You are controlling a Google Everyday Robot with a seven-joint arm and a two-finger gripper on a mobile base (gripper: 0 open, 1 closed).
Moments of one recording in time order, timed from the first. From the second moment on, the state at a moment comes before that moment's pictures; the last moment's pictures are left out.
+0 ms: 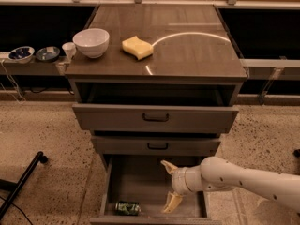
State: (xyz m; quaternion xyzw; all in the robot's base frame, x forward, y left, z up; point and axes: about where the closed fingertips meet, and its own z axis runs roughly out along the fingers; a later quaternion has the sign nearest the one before) arm 0.459 -0.054 0.427 -0.65 0.66 0.20 0.32
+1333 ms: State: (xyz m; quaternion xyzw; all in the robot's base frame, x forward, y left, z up) arm 0.485 -0.032 0.353 -0.68 0.61 0.18 0.36
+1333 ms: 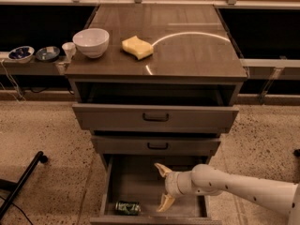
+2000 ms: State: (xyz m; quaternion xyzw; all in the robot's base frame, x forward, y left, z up) arm 0.495 -0.033 0.335 -0.68 0.61 0.18 0.37
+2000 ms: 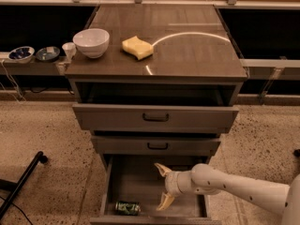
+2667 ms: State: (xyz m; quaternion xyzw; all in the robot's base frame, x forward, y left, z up) arm 0.506 -0.016 0.284 -0.69 0.58 0.20 0.37
